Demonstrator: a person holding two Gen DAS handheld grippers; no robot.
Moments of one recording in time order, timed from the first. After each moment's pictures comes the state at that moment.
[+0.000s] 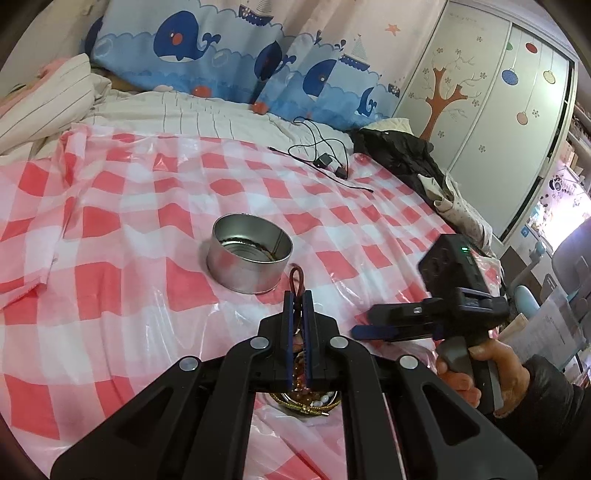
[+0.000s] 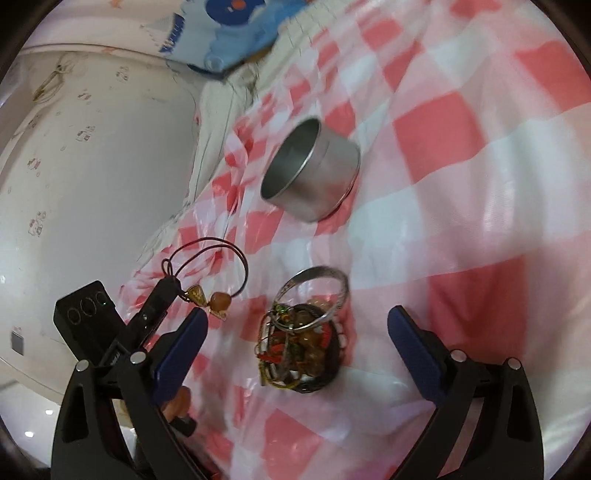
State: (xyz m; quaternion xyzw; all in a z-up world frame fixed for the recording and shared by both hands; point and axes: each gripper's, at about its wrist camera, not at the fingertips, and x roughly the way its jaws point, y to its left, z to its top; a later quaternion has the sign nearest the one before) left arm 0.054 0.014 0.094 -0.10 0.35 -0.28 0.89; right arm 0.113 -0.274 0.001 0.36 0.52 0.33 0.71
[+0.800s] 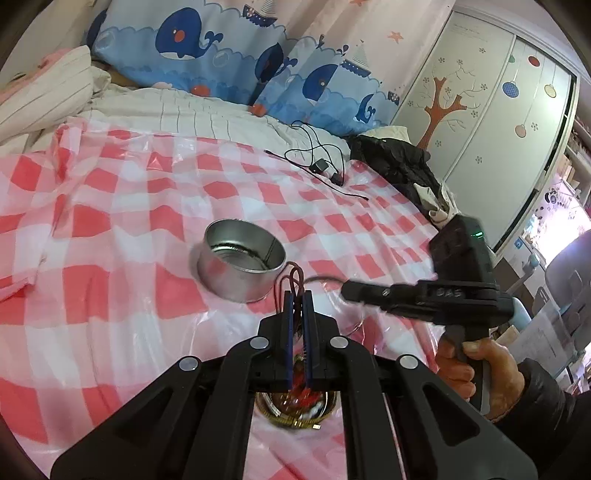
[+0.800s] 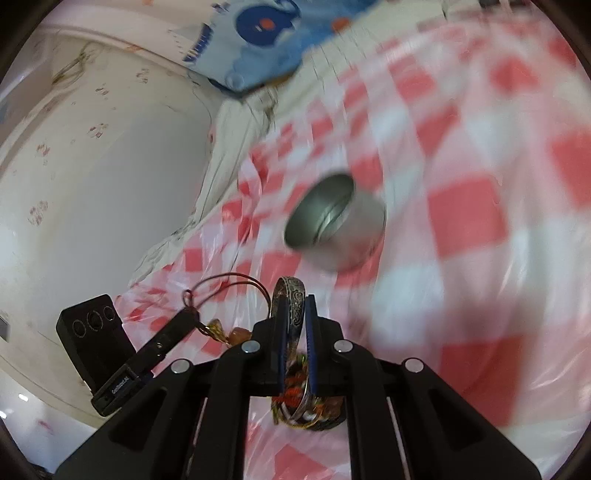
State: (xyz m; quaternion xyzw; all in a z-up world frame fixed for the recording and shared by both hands) left arm 0.067 0.010 0.093 -0.12 0.34 -0.29 0.88; right arm 0.122 -0.282 0.060 0.31 0.42 0.30 0.80
